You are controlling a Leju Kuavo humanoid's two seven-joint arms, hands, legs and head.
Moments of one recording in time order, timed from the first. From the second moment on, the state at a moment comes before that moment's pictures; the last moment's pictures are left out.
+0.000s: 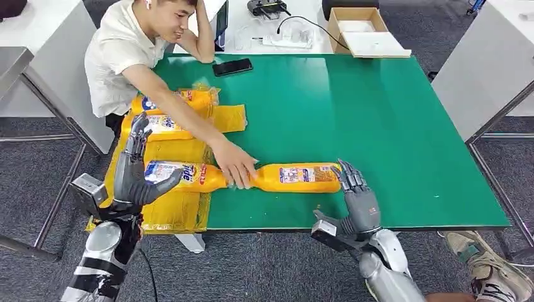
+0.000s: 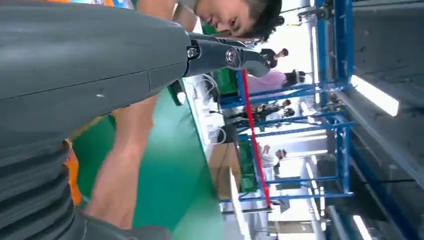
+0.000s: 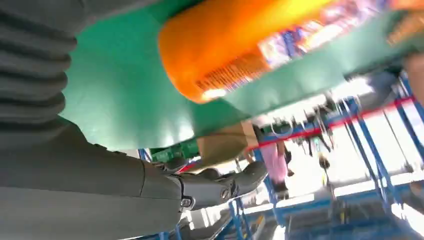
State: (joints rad) left arm -0.23 -0.03 -0.11 -1.41 0.06 -0.06 -0.49; right arm -0.23 -0.16 0.17 -0.93 0.80 -0.52 -0.46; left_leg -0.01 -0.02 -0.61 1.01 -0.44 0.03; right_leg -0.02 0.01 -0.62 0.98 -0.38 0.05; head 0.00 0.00
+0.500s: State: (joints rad) left arm -0.20 -0.07 -0.11 -1.46 0.07 -0.06 -0.50; right arm -0.35 -0.18 0.16 -0.84 0.89 -0.44 -0.40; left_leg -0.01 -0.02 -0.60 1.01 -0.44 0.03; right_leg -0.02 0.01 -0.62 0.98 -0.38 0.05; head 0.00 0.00
